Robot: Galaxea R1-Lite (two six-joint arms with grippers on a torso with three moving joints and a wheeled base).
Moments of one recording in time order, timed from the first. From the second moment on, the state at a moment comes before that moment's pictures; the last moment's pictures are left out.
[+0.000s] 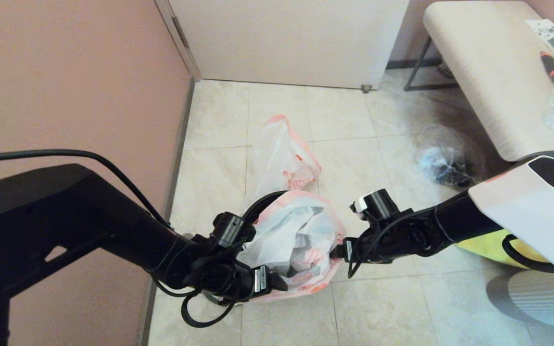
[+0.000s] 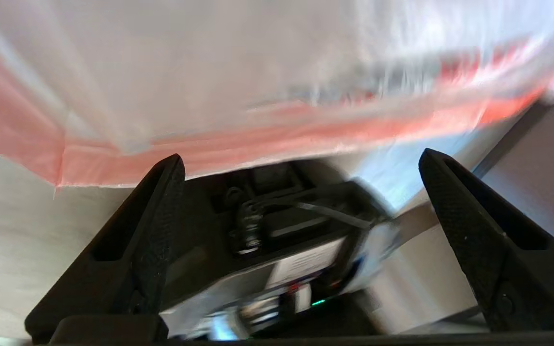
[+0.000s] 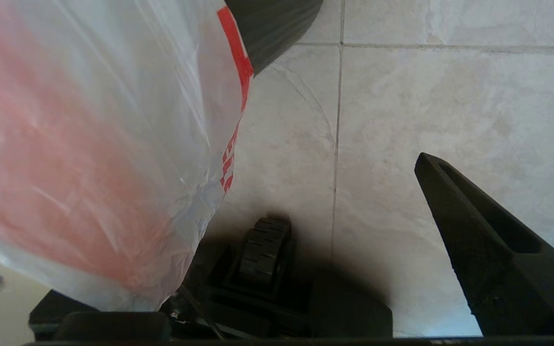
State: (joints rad) left arm -0.53 2.08 -0.94 -0.12 -0.19 -0.59; right arm 0.47 2.24 -1.32 -0.02 0.02 0.41
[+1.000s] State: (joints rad) left arm -0.50 2.23 -1.09 -0.17 0.00 -0.77; right arm 0.46 2.24 -1.29 -0.07 0.03 0.41
